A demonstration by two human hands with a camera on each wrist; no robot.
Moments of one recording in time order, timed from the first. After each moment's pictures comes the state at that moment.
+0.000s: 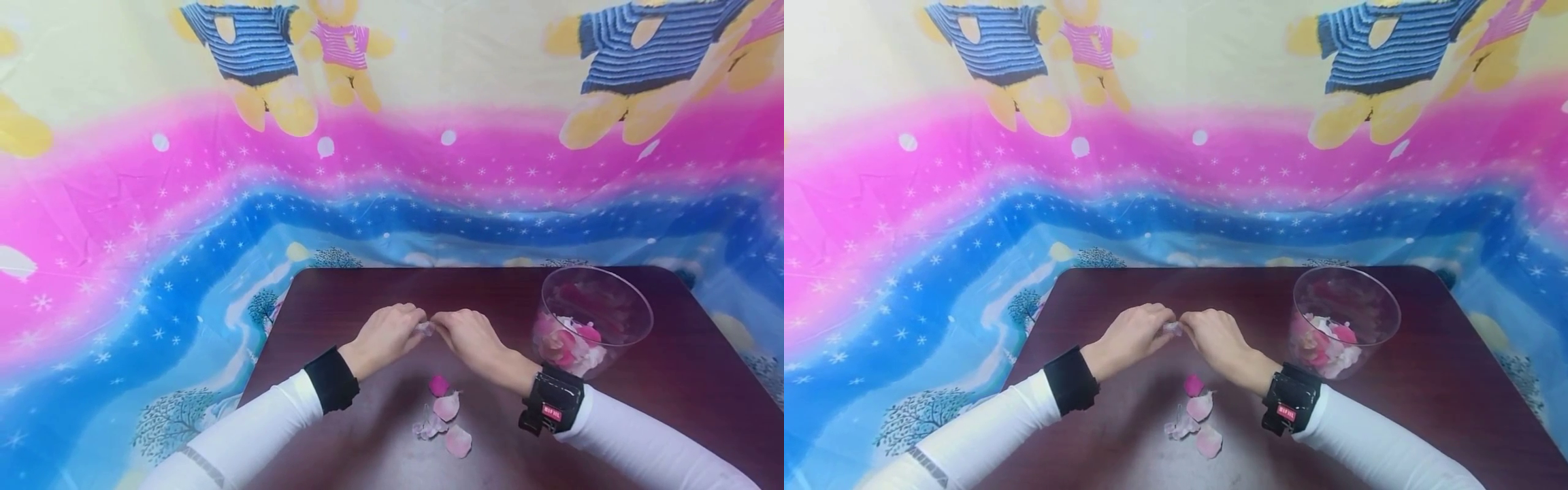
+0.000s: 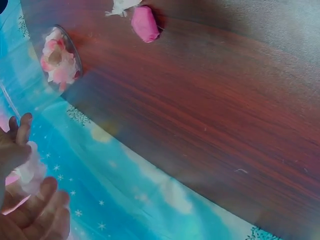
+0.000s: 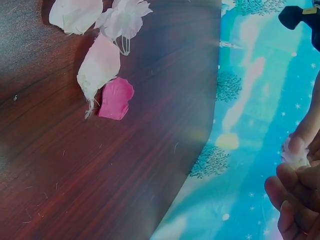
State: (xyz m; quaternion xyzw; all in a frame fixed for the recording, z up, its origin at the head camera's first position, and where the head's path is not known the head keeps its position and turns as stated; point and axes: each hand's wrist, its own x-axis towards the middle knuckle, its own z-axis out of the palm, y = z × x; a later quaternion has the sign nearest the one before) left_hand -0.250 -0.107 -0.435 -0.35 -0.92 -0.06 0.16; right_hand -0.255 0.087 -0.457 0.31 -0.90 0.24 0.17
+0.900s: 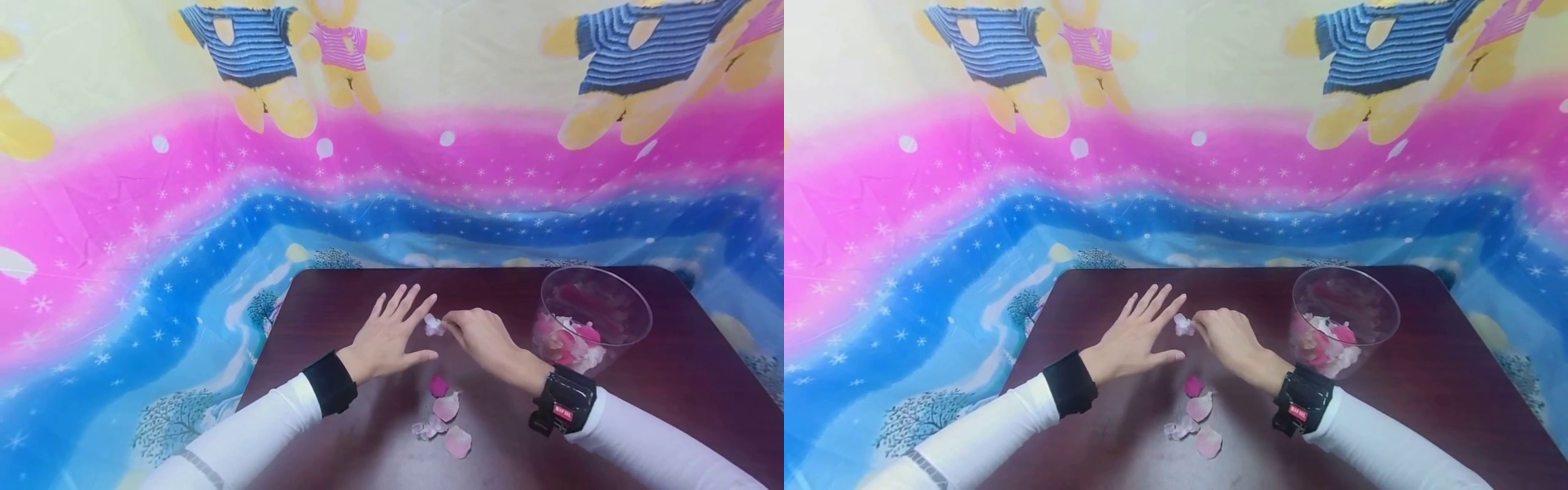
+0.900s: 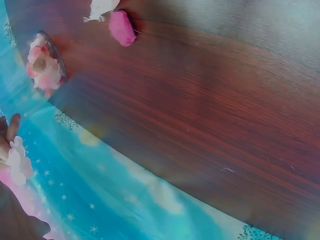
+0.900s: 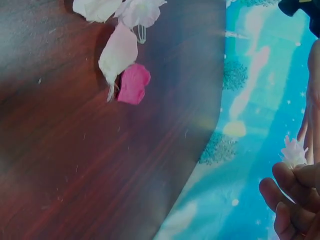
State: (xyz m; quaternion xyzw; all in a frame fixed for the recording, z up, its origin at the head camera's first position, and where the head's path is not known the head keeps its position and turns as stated) left_hand -0.247 -0.114 -0.450 -0.30 -0.95 -0.02 0.07; right_hand -0.260 0.106 -0.461 0.28 -0.92 0.23 0.16
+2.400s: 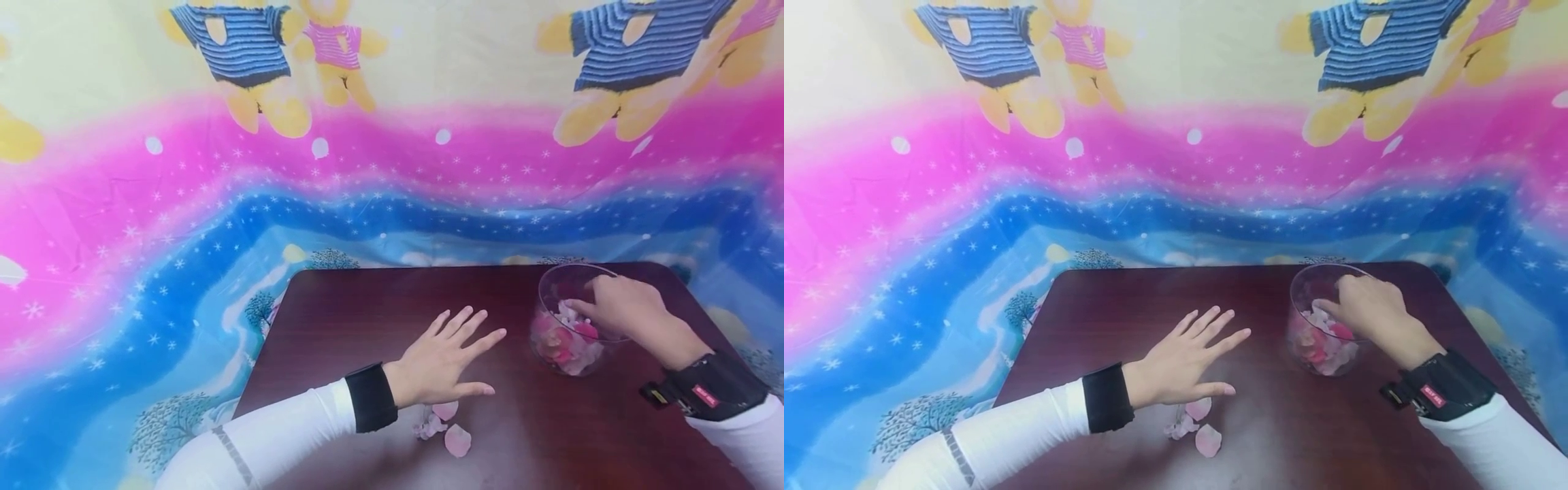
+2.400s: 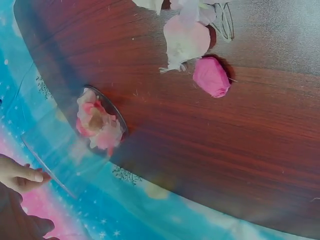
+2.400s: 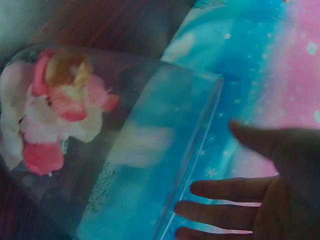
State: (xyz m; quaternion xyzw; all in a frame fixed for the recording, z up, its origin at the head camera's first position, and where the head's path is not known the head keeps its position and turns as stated) left_hand -0.214 -0.037 -0.436 -0.41 -0.91 0.04 0.05; right_hand -0.277 0.297 -0.397 0.08 -0.99 0.06 -0.01
